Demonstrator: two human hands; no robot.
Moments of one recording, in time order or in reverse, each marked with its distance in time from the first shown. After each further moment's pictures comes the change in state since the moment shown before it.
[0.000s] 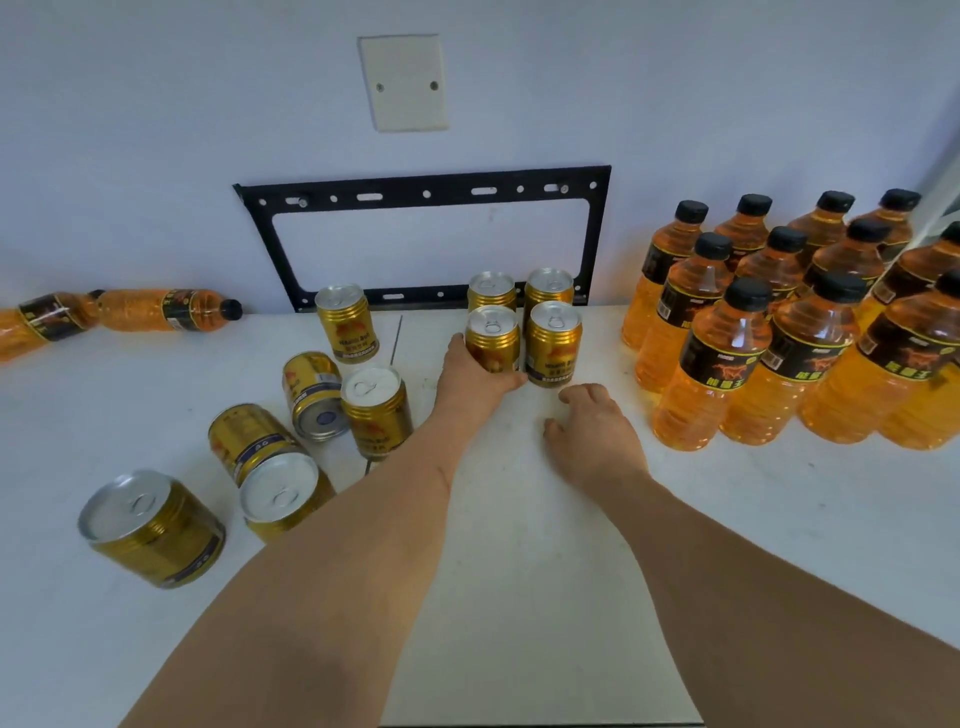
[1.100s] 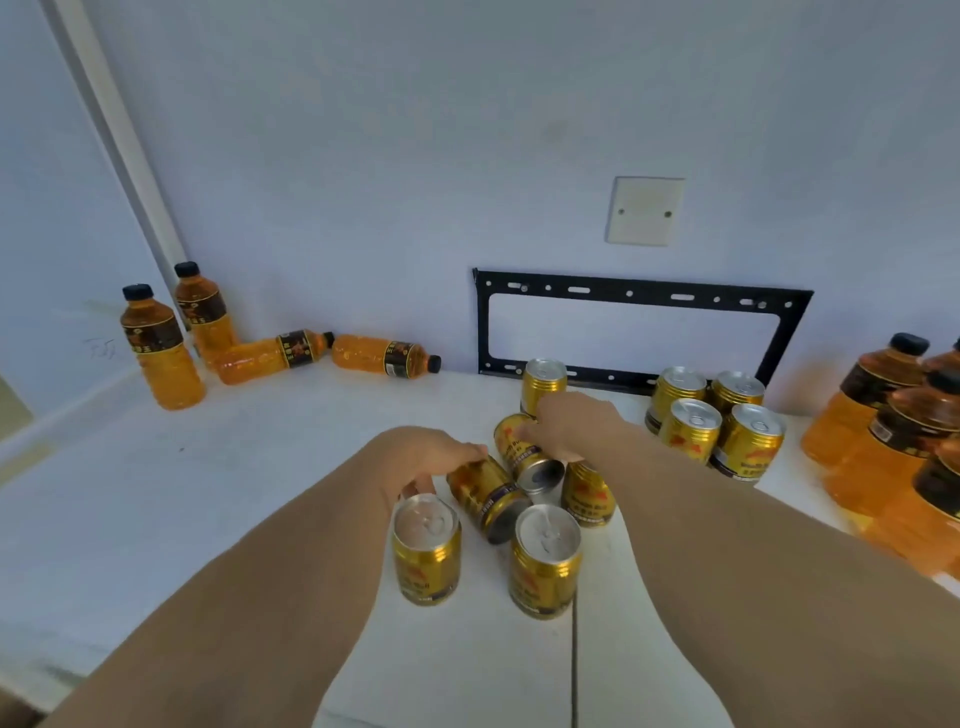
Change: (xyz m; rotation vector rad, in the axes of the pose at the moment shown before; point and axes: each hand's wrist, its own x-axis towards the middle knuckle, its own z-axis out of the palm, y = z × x) left_hand -0.029 -0.028 -0.285 0.607 -0.341 -0.495; right_hand 0.035 -0.261 0.012 -0.340 -0.261 -0.263
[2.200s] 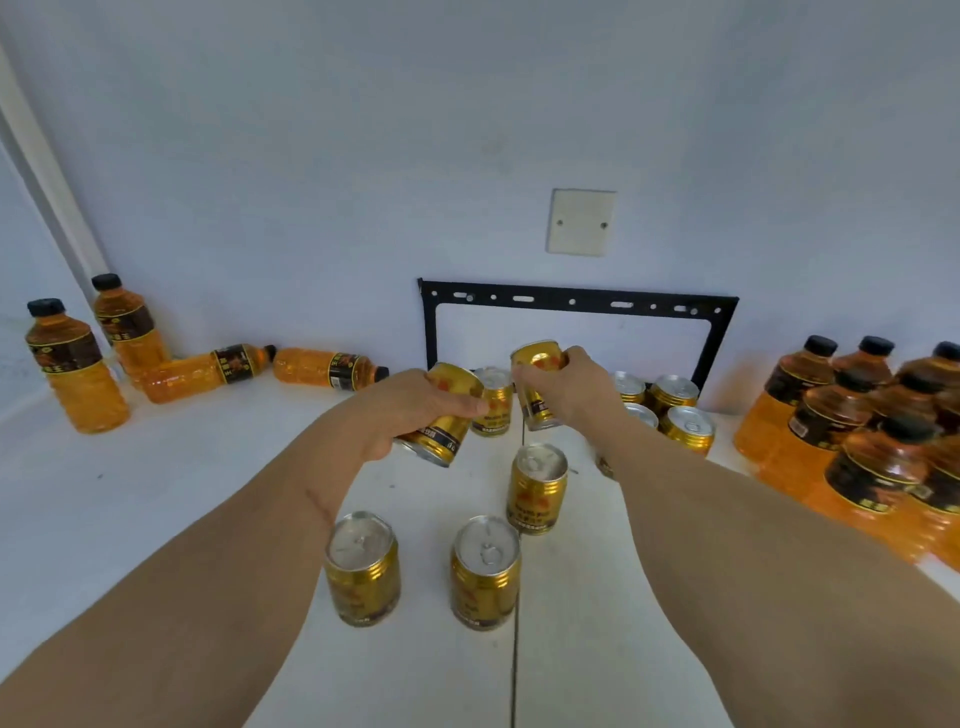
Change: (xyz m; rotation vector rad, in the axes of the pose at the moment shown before) left_hand -0.018 0.044 -0.019 -0.487 0.107 0.432; right_hand 0.001 0.057 -0.034 0.678 0.307 0.195
